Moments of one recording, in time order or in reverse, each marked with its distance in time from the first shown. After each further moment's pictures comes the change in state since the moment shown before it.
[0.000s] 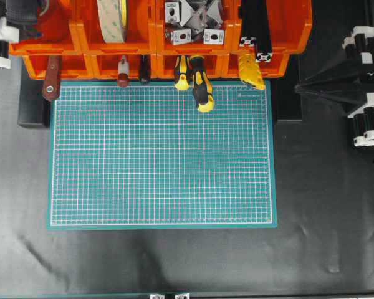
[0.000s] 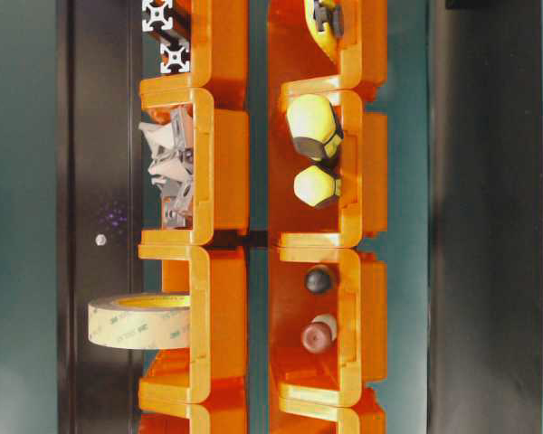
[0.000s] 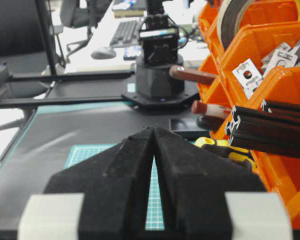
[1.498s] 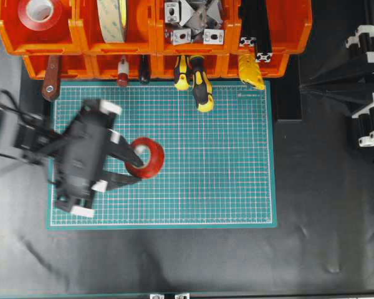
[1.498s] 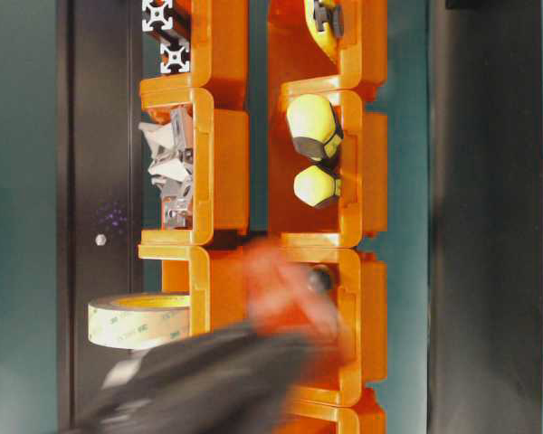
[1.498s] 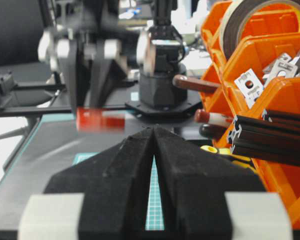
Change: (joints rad) left arm -0.499 0.230 0.325 -0.003 -0.977 -0.357; right arm 0.008 -0.026 -0.002 0.002 0.000 0.002
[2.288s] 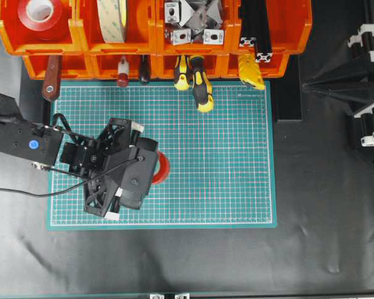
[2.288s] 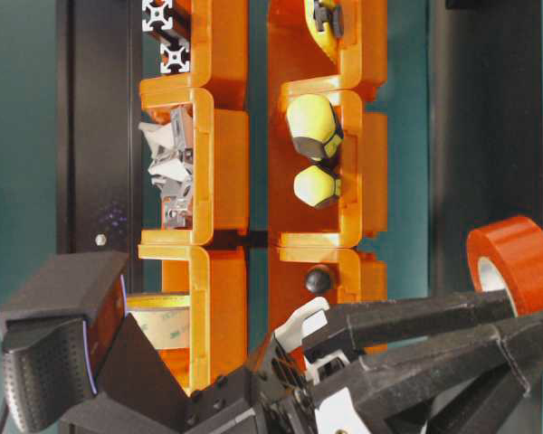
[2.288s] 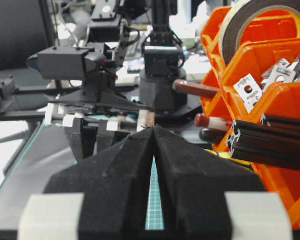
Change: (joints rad) left arm 0.000 0.187 -0.031 -0.002 0.028 -0.006; right arm 0.000 -0.011 -0.002 -0.002 0.000 0.000
